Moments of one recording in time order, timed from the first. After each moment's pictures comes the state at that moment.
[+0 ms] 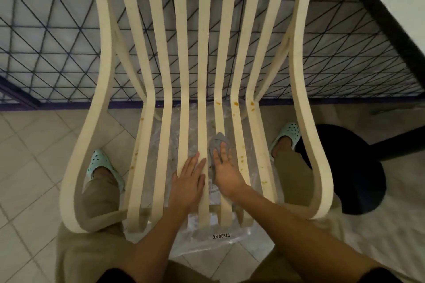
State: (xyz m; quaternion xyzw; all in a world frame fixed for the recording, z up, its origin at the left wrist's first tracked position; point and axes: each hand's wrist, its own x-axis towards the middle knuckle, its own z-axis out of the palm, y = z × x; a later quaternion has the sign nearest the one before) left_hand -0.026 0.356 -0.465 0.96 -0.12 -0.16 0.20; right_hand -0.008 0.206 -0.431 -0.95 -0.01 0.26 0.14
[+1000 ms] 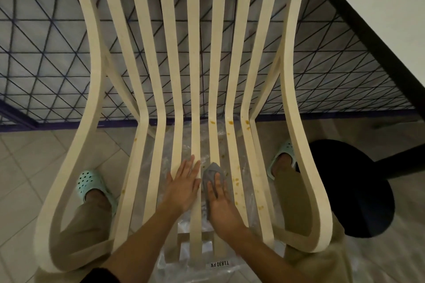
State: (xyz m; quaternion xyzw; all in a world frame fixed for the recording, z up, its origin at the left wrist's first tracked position) left_hand 0.037 0.342 -0.461 0.96 -0.15 -0.20 0.13; right_hand -0.035 0.201 -0.438 -0.95 -0.04 0.23 0.18
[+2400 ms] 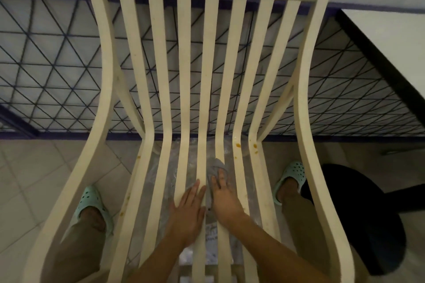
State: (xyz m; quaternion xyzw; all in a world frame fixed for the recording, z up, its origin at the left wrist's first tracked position) left_hand 0.037 0.339 -0.464 0.95 -0.14 -0.21 0.17; right_hand 0.066 0.198 -0.443 -0.95 -0.01 0.27 0.14
